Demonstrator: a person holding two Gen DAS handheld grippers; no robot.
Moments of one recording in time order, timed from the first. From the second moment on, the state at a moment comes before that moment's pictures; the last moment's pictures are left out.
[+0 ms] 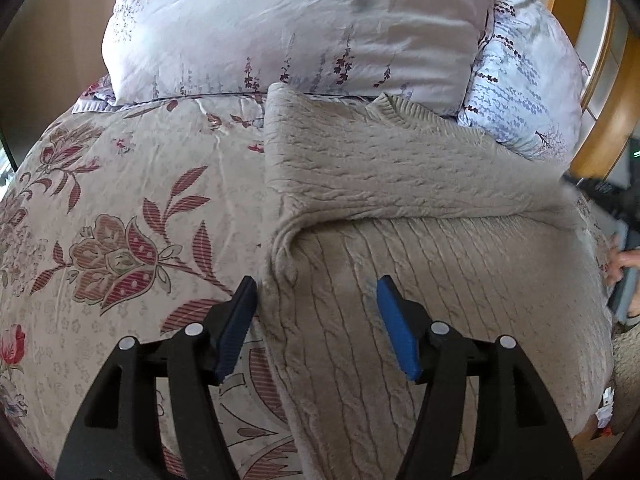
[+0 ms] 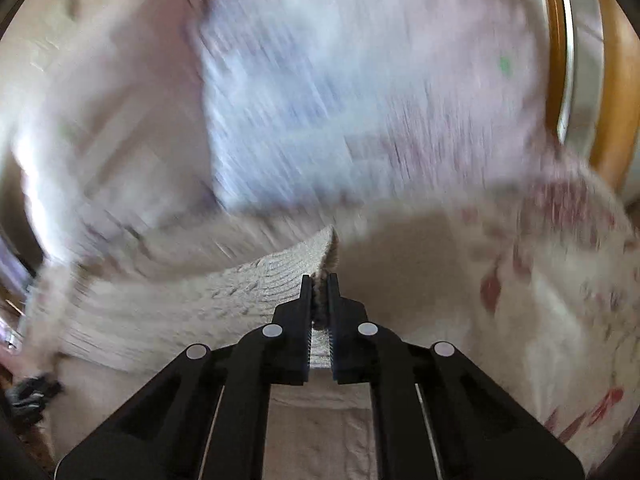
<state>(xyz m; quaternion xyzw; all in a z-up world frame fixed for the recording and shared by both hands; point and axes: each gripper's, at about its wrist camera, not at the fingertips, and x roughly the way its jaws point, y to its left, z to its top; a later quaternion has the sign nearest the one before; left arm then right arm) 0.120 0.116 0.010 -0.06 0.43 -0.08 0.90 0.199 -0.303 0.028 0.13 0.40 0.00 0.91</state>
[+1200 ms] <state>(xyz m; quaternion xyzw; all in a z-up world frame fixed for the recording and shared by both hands) -0.010 0.144 -0.005 -0.28 0.42 -0.25 0.83 -0.022 -0.398 -0.032 0.38 0.43 0.22 0.78</state>
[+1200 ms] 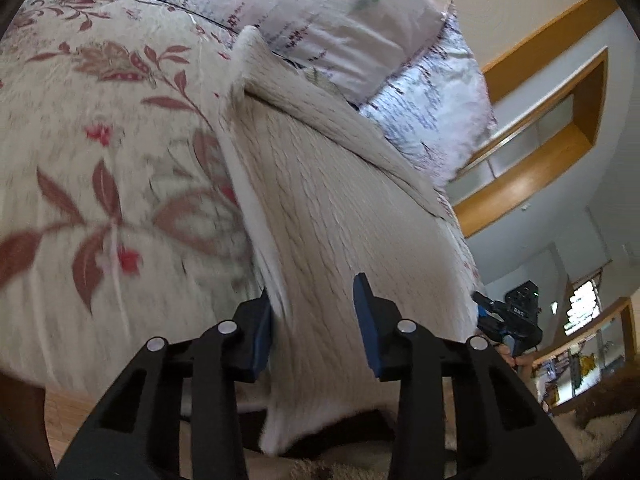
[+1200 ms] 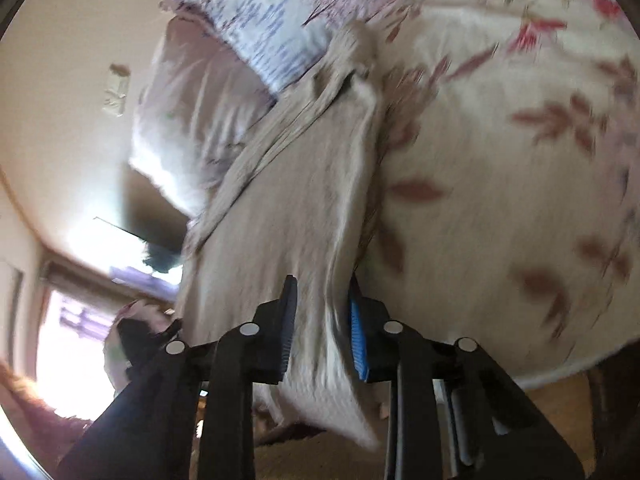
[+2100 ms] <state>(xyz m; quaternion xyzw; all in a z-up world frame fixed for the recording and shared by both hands) -0.018 0.138 0.037 -0.19 0.38 -0.20 0.88 -0.048 -0.349 0.043 0.14 0.30 0.17 0.93</state>
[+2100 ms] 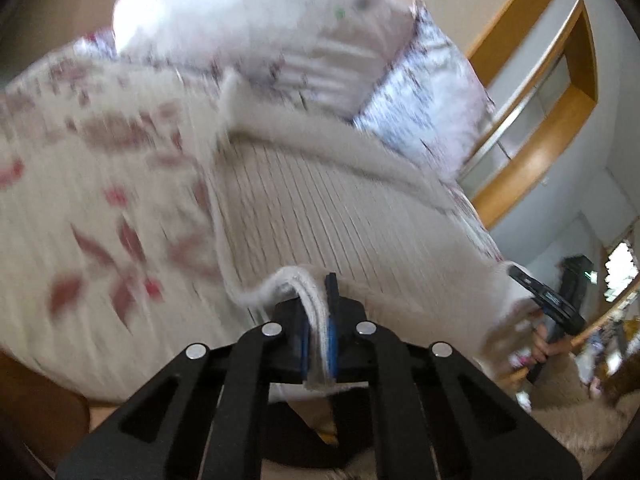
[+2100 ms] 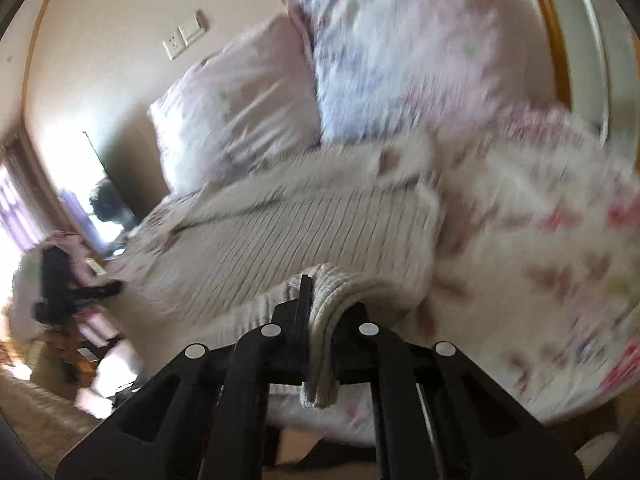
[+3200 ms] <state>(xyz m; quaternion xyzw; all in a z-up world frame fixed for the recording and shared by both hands) 0.191 0.108 0.109 -0.09 0.31 -0.03 0.95 0.098 -0.311 0.106 0.00 0.18 0.03 0.98</state>
